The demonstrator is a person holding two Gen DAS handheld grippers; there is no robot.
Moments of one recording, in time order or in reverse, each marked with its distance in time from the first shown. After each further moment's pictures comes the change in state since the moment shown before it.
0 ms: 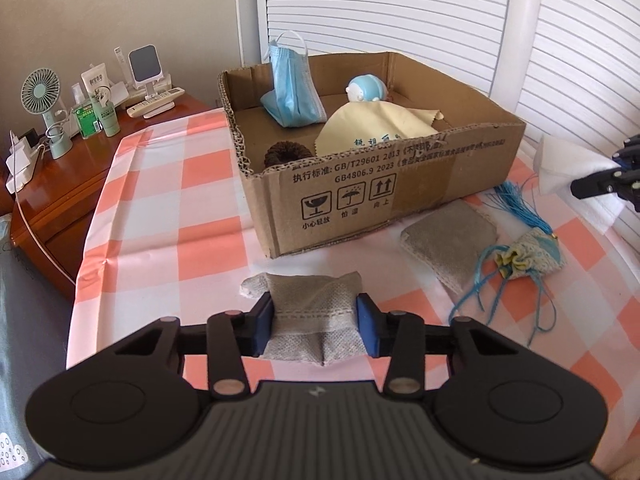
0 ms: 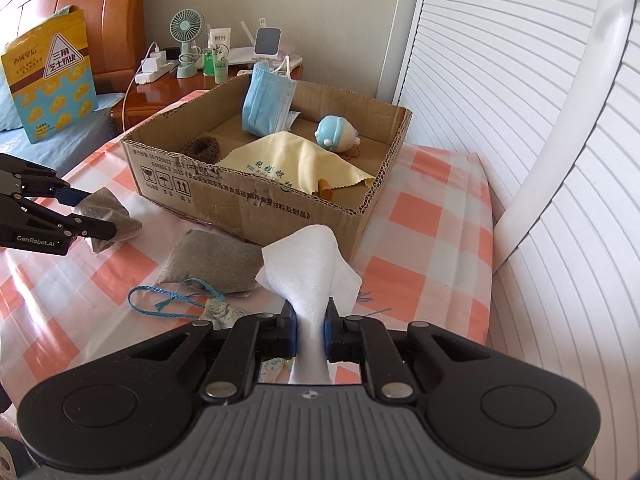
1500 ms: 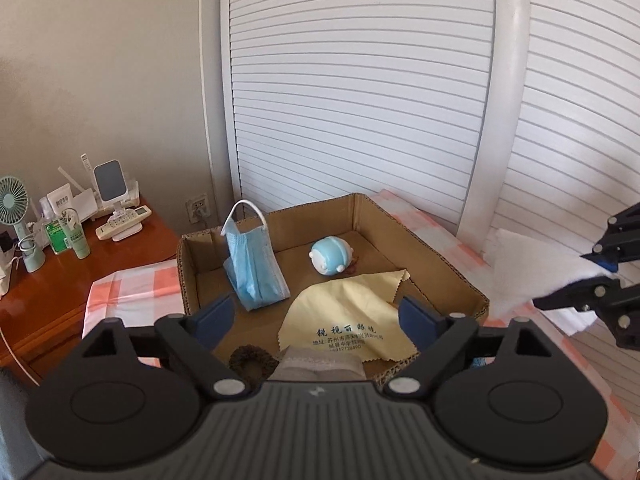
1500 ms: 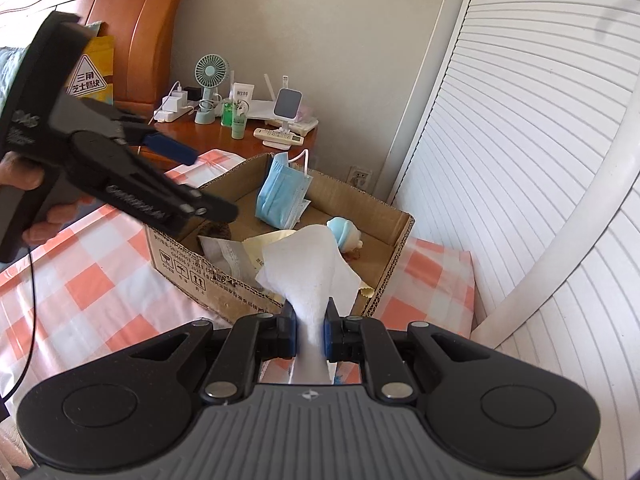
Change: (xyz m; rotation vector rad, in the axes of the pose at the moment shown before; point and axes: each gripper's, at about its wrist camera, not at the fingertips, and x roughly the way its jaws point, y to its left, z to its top) left arm -0.016 -0.012 0.113 0.039 -0.229 -0.071; right arm -0.034 0.017 0.069 -0.131 -0.128 -0.028
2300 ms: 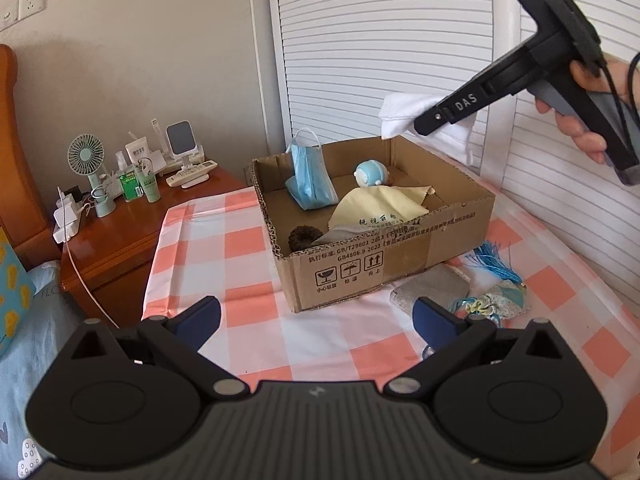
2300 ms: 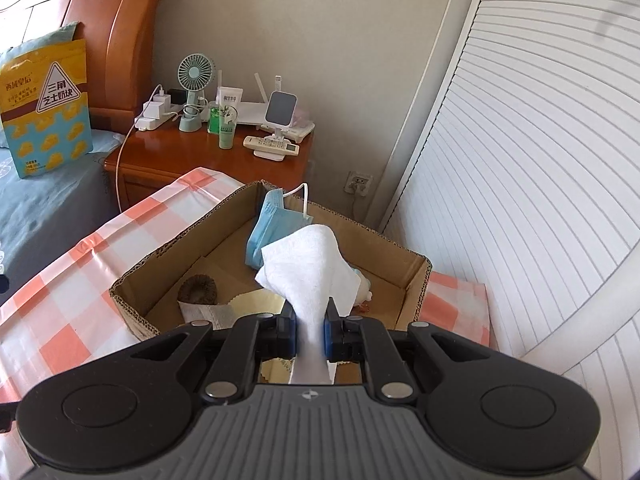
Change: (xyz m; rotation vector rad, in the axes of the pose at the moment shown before) left arm -0.087 -0.009 -0.092 -0.016 0.037 0.163; right arm 0.071 0.009 0.071 0.014 0.036 -0.022
